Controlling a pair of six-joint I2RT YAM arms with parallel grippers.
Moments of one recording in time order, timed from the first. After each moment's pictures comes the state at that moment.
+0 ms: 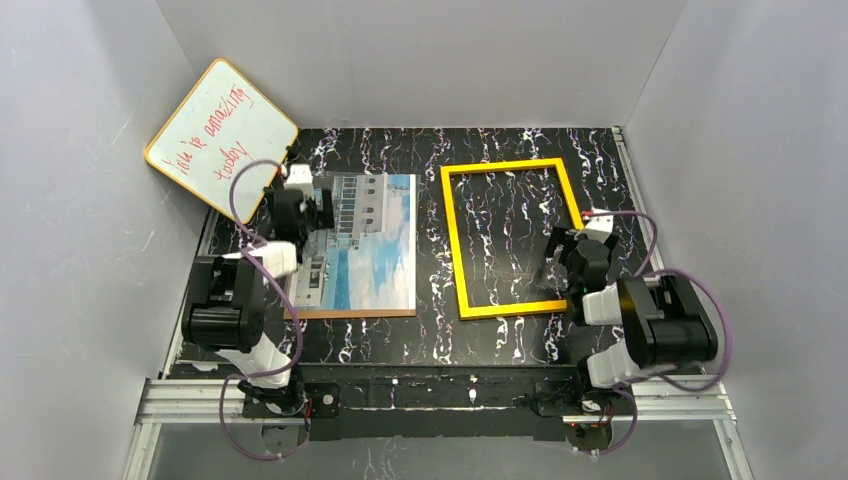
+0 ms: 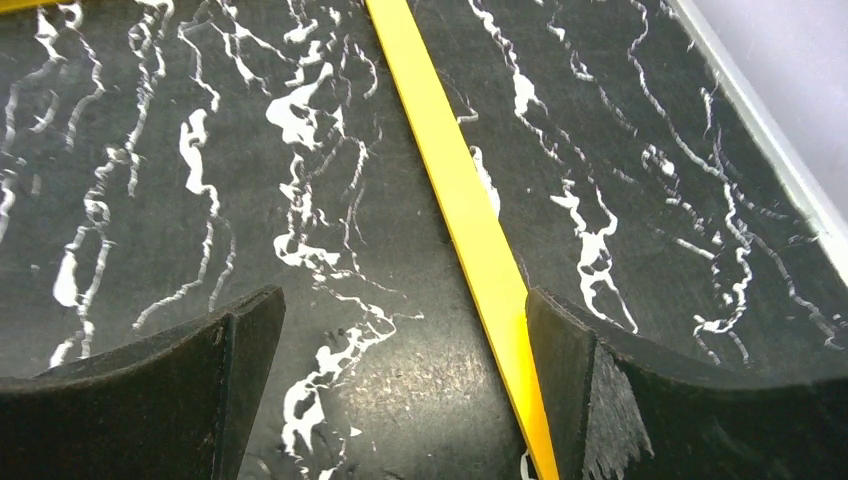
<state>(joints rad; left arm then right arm) -0.07 1.61 0.61 0.58 -0.19 0.01 0.09 1.56 0.22 1.10 0.25 0.09</state>
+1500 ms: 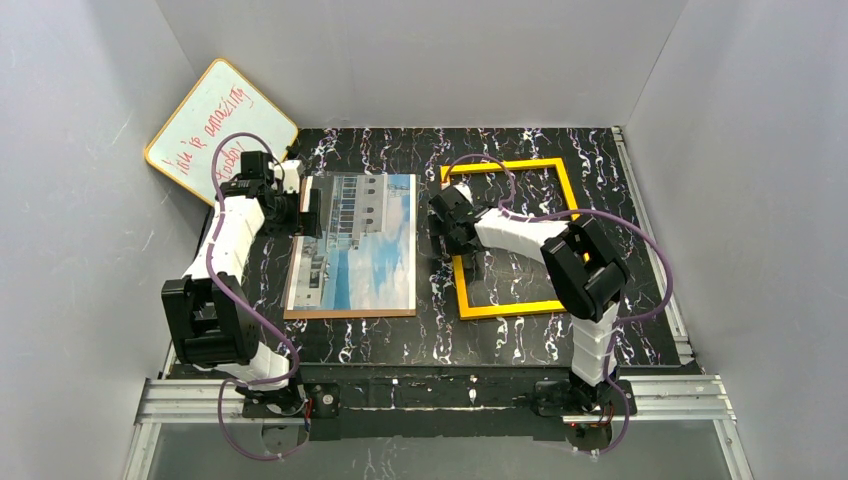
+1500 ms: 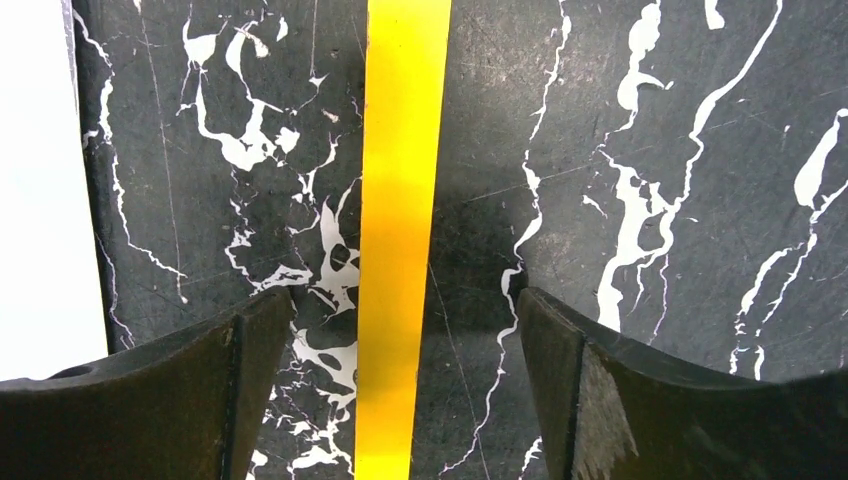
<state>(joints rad) 0.07 1.53 1.25 -0.83 0.20 0.10 0.74 1.95 1.32 -0.48 0.27 0.47</state>
